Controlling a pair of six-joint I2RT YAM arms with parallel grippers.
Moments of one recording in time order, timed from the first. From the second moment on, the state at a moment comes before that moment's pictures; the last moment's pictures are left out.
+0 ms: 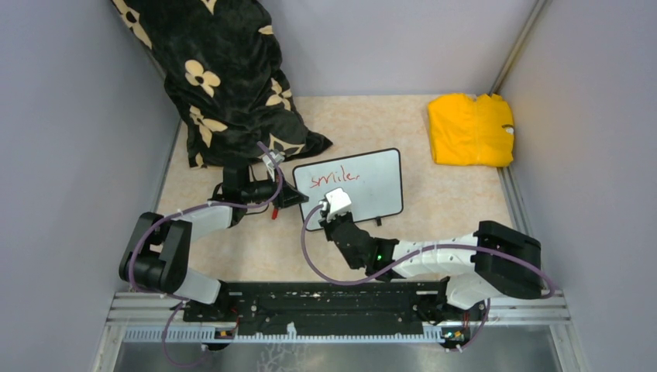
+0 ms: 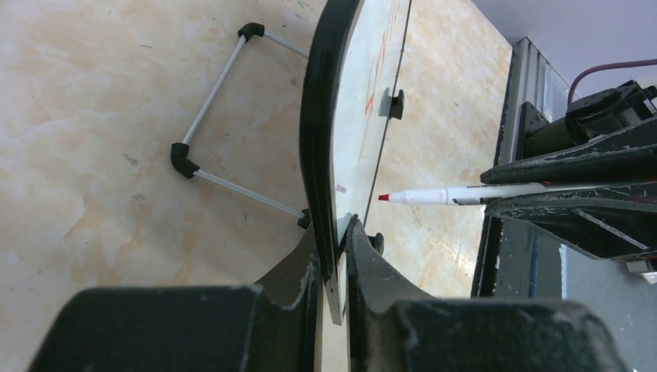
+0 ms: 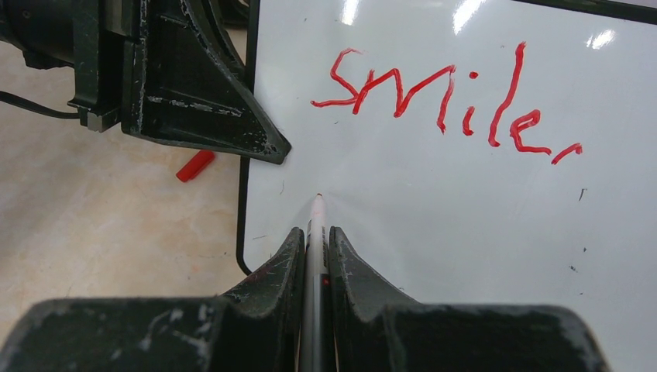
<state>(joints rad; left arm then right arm) -0.28 1.48 0.58 0.48 0.92 -0.18 1.27 1.39 0.61 0.53 0.79 0.15</state>
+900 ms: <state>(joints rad) -0.28 1.48 0.58 0.48 0.92 -0.18 1.26 1.43 0.64 0.51 0.79 0.15</state>
